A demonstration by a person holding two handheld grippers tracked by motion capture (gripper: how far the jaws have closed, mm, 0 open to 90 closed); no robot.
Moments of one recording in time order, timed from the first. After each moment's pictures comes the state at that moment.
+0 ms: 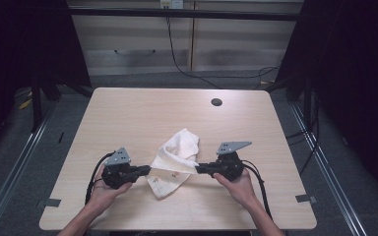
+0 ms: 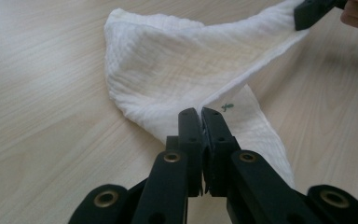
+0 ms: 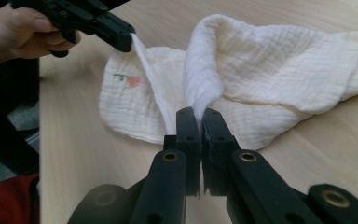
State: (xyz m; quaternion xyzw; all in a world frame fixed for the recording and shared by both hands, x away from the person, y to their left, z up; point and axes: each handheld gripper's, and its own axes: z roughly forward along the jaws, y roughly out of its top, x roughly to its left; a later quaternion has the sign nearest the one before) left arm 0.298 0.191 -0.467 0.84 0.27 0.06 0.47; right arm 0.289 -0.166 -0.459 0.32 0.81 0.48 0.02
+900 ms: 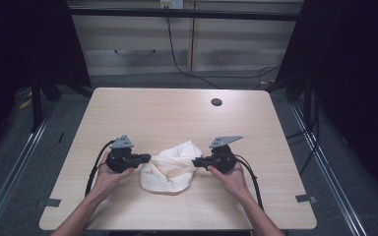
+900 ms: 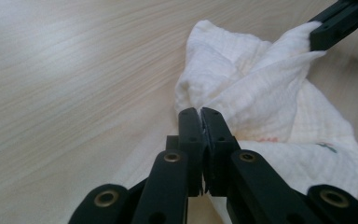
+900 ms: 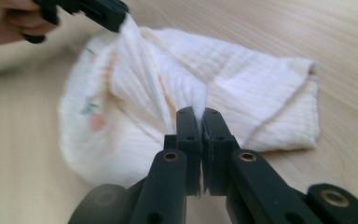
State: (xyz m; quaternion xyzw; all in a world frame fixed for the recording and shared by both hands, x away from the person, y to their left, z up) left arm 0.349 0.188 -0.483 0.83 0.31 0.05 0.45; right arm 0.324 -0.156 -0.481 0.34 0.82 0.46 0.03
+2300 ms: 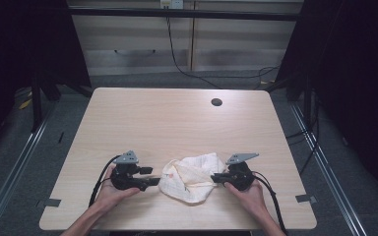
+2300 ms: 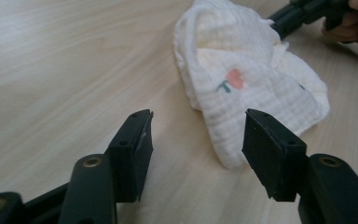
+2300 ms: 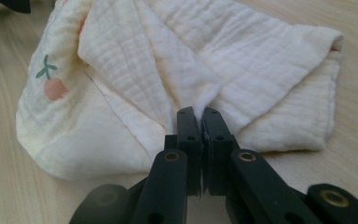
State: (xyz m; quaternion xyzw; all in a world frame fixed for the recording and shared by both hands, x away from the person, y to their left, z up) left arm 0.304 0.173 -0.496 0.84 0.28 -0.02 0.45; right arm 0.277 -0.201 -0.503 0.40 0.82 0.40 0.04
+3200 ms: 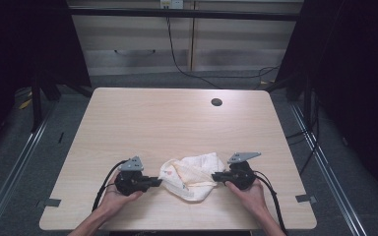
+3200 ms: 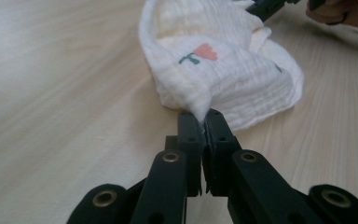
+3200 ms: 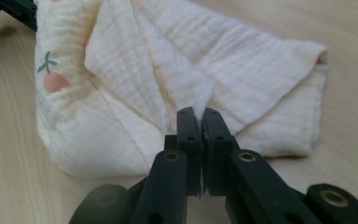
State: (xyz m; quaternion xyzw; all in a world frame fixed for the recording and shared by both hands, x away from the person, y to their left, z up) left arm 0.295 0.170 -0.495 0.84 0.26 -0.01 0.47; right arm 0.276 -0.204 -0.497 0.40 0.82 0.41 0.05
